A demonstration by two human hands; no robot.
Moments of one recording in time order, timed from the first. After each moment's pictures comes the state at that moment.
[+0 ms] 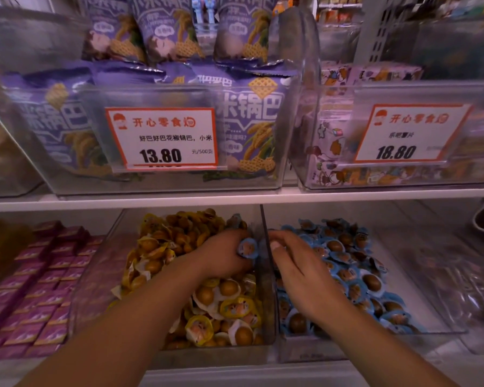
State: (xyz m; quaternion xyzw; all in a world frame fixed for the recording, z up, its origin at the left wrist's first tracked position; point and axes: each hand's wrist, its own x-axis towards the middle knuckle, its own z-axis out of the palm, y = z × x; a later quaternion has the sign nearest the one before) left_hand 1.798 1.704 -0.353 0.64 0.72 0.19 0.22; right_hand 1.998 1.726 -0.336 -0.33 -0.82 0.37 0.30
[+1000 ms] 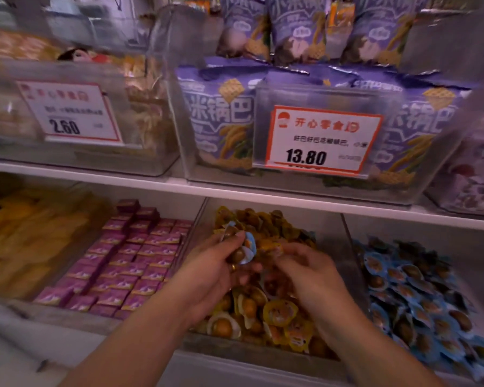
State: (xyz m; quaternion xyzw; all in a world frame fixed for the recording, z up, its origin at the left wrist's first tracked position) left_hand 1.769 1.566 -0.315 0.17 0.48 0.71 0.49; right_hand 1.903 1.653 -0.309 -0.36 -0.63 0.63 0.28
